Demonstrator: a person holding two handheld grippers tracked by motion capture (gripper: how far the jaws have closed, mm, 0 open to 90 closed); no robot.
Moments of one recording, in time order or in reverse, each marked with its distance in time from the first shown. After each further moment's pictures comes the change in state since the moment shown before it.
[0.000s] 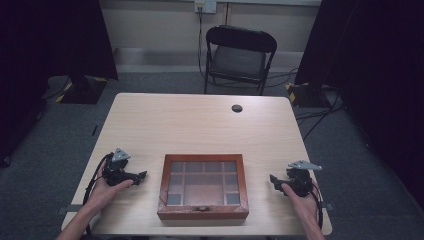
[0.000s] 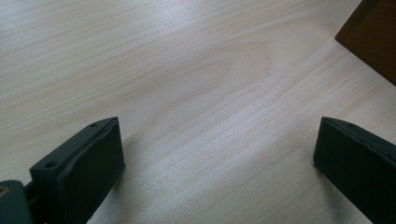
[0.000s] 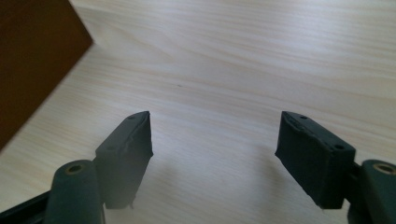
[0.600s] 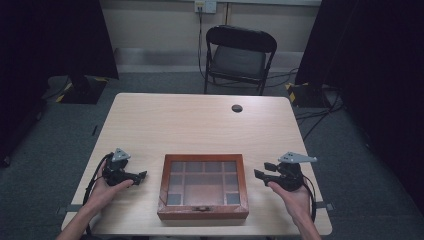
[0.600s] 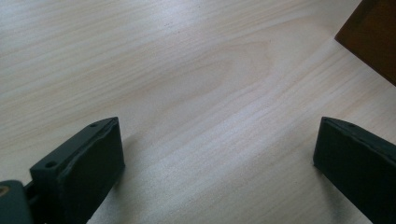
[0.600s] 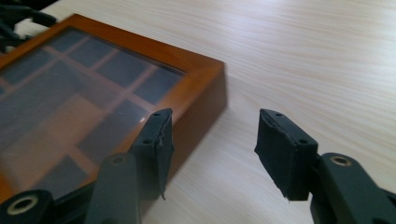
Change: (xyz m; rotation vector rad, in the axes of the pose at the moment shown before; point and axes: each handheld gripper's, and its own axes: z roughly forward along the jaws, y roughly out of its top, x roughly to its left) left arm 0.000 0.000 0.000 0.000 0.002 0.002; right arm 0.049 0.047 -0.031 -0.079 0.297 -0.084
